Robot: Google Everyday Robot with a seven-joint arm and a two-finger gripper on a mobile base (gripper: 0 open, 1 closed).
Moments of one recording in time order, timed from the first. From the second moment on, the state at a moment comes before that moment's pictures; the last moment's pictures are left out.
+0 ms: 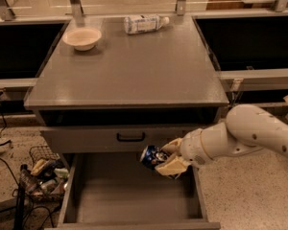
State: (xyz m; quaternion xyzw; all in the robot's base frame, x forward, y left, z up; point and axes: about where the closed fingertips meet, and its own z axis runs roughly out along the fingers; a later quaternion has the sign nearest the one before) arm 0.459 -0.068 0.683 -0.54 0.74 0.28 0.29
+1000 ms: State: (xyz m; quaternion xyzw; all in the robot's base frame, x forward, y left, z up) arm 0.454 -0.056 0.654 -0.53 0.75 0.28 0.27
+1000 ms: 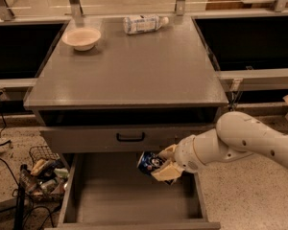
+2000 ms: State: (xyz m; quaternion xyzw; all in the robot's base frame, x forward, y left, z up) arm 0.447 -0.048 0.625 -0.54 0.77 0.25 0.24
